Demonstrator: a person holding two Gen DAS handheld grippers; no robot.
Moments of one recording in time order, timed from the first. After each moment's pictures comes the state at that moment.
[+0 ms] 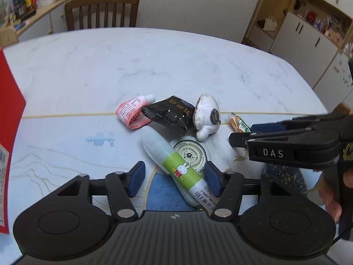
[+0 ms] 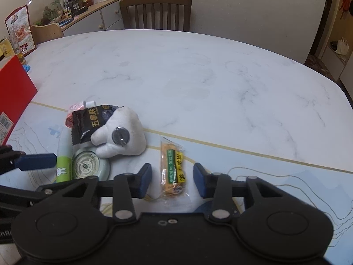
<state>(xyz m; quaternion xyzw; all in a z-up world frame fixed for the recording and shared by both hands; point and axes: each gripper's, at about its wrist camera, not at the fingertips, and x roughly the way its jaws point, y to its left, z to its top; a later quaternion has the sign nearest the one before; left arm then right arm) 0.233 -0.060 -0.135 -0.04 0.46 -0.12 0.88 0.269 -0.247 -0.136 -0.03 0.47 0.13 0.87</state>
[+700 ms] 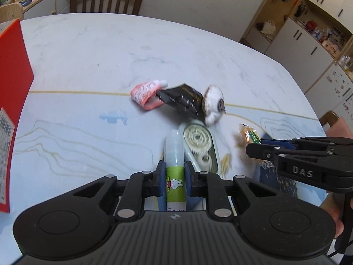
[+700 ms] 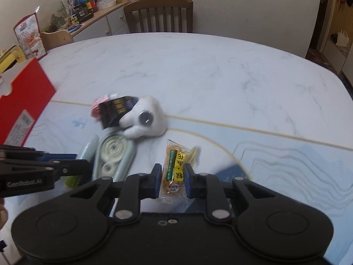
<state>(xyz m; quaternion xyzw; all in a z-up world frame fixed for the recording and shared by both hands) 0.218 -0.031 -0.132 -0.08 0.48 -0.14 0.86 0.228 -0.245 -0.121 0.00 0.47 0.14 0.87</state>
